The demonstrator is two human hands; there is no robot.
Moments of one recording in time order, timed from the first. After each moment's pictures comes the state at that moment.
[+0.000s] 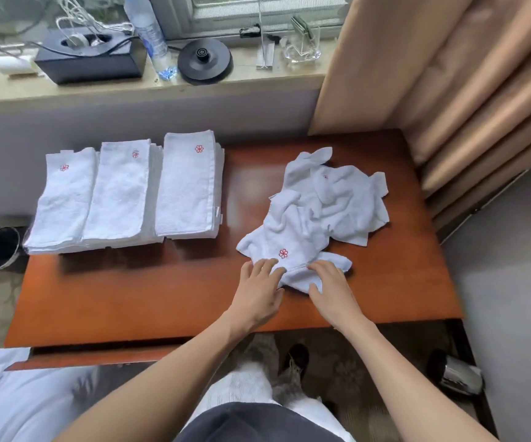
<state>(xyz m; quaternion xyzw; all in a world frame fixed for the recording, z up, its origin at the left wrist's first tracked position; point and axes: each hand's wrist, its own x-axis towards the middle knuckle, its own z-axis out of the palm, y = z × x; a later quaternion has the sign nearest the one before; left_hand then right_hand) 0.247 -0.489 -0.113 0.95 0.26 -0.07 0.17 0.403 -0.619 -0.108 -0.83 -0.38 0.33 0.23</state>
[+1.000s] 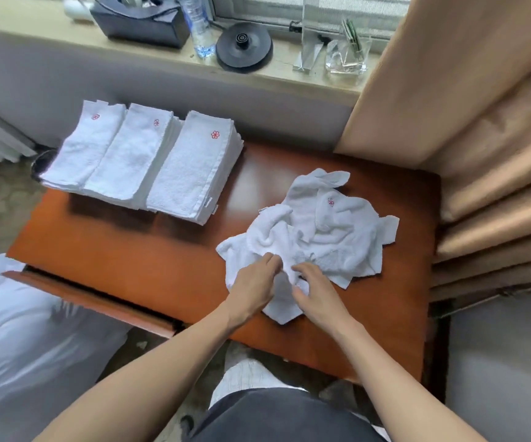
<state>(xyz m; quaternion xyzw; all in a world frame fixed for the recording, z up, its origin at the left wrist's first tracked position) 0.368 -0.500 -0.119 0.85 0.44 0.01 0.30 0.530 -0.587 -0.115 -0.72 -0.49 0.44 0.21</state>
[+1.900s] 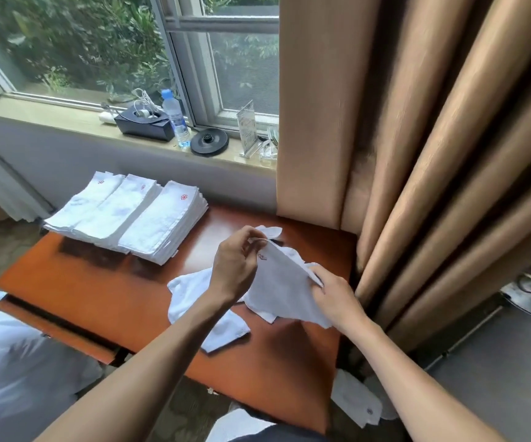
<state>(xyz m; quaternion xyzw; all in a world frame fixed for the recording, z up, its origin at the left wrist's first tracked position) 0.543 -0.588 0.057 0.72 0.49 0.40 0.28 0.747 -0.666 -0.007 -0.71 -0.57 0.32 0.27</state>
